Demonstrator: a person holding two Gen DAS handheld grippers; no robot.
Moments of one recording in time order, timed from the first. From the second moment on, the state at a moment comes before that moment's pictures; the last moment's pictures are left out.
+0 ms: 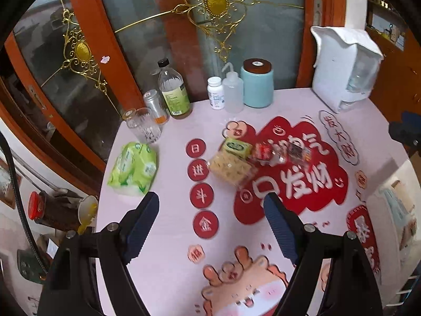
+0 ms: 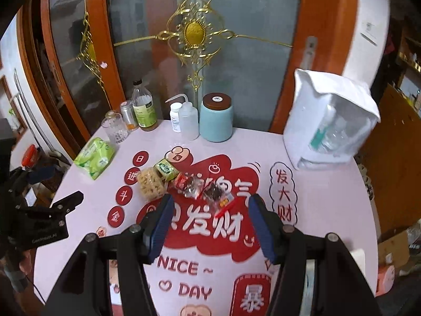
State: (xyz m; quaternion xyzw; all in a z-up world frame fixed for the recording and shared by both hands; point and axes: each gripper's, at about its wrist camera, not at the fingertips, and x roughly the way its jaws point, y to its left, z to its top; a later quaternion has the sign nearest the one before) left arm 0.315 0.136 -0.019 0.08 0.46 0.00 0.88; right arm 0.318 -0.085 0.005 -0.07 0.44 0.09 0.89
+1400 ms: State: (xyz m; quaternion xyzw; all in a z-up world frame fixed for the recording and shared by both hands) left arm 0.482 0.133 -0.229 -0.06 0.58 0.08 0.81; right arm 0.516 -0.015 -0.241 -0.05 0.60 0.21 0.77
